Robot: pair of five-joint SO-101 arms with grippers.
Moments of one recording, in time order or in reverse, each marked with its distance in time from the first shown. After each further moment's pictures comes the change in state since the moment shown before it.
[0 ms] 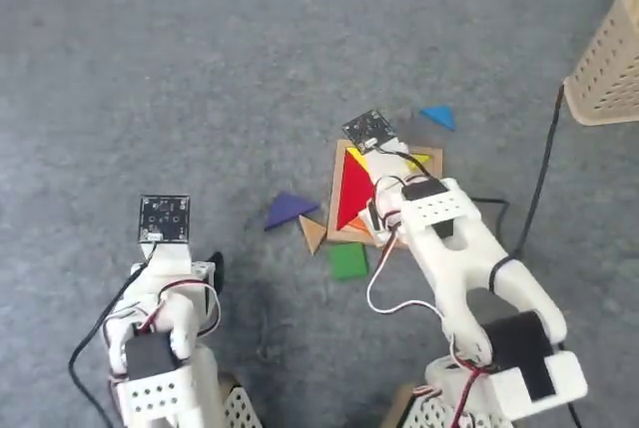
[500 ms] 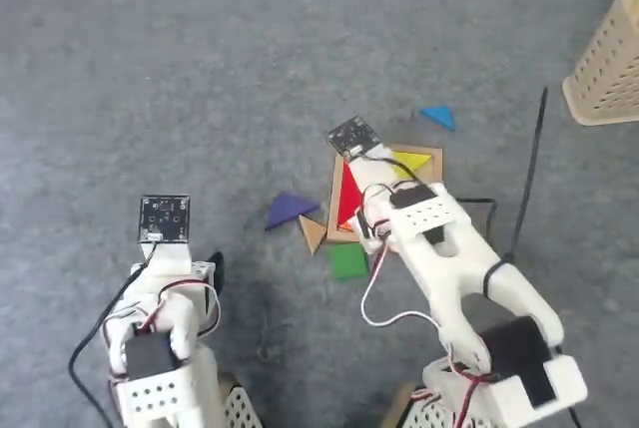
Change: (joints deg) left arm 0.0 0.0 0.0 0.0 0.0; right arm -3.3 -2.9 1.1 -0.6 -1.7
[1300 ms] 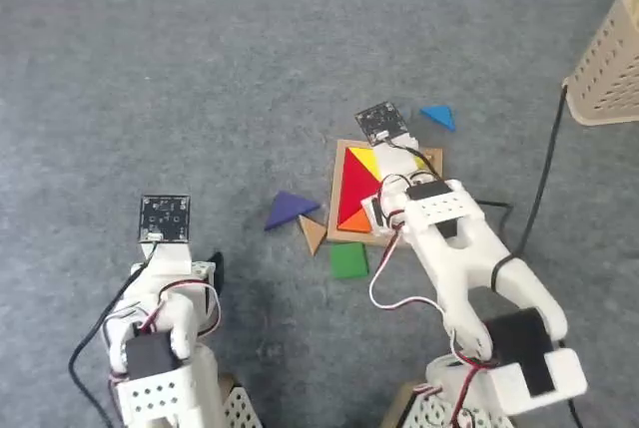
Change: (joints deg) left arm 0.0 0.0 0.0 0.0 0.0; right arm 4.7 3.3 -0.2 -5.3 -3.3
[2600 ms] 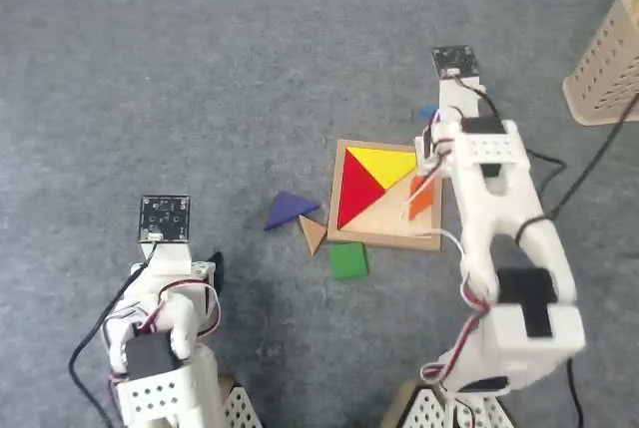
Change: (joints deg) left arm 0.0 0.0 0.0 0.0 0.0; right arm 14.3 9.8 -25.2 14.3 -3.7
